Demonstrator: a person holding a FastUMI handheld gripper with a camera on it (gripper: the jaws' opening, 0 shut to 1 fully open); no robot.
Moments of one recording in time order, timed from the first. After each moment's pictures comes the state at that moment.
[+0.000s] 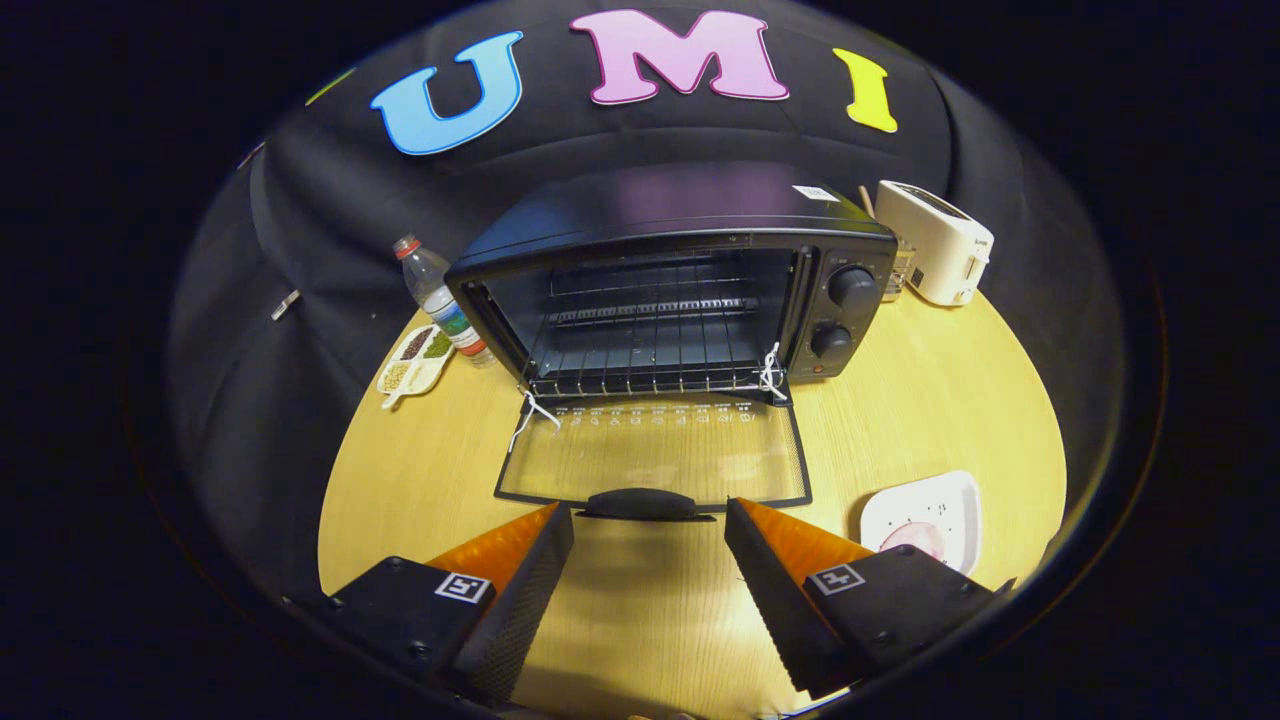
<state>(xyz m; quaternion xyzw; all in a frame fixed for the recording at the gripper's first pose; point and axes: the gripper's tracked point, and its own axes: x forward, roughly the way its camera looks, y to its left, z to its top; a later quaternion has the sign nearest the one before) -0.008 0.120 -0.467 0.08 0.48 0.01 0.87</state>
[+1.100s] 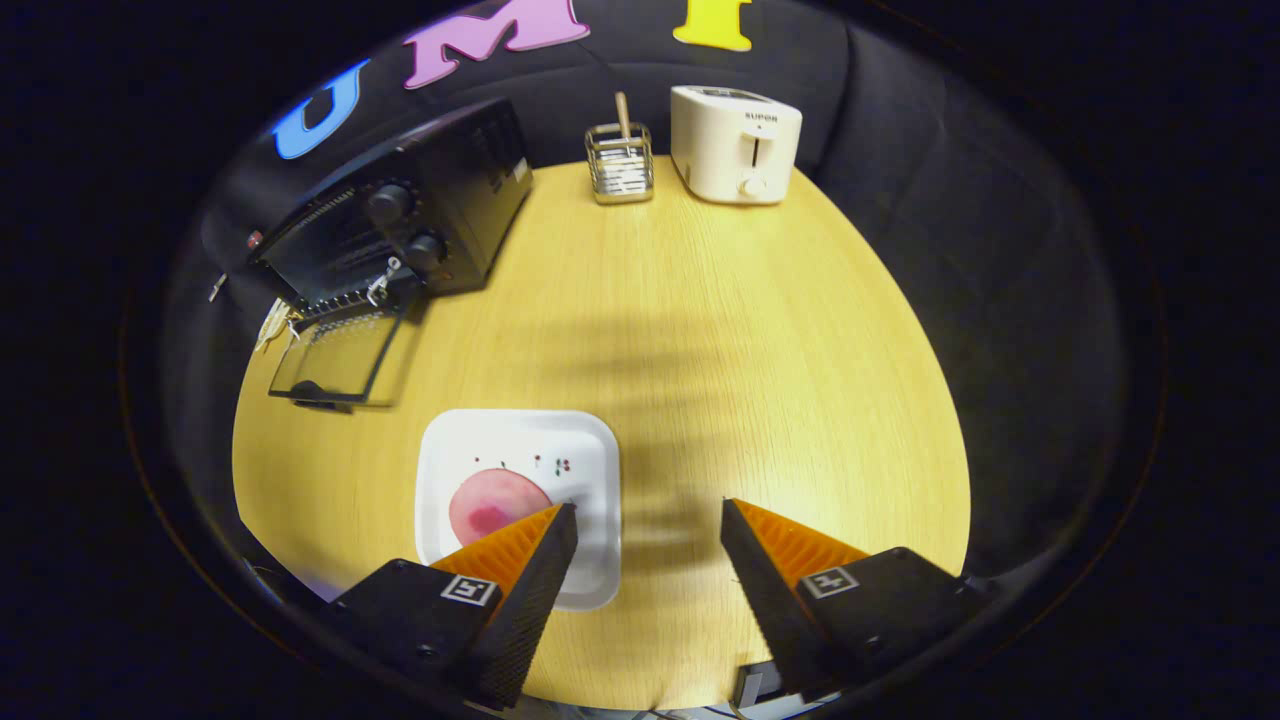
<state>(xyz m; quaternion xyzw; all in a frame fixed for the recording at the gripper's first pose) -0.089 -0.221 -0.545 0.06 0.58 -0.05 0.81</state>
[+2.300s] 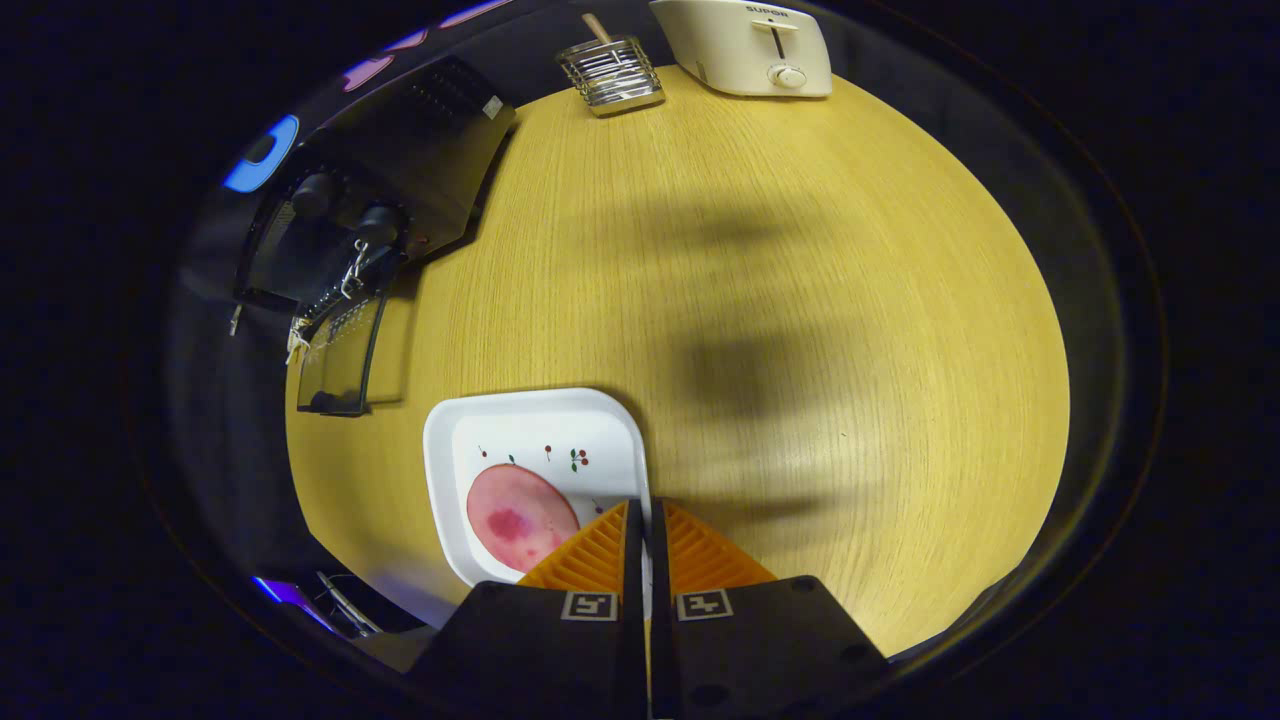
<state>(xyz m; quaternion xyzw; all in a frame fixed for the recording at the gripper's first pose) -0.088 -0.199 -0.580 0.18 0.68 0.00 0.71</state>
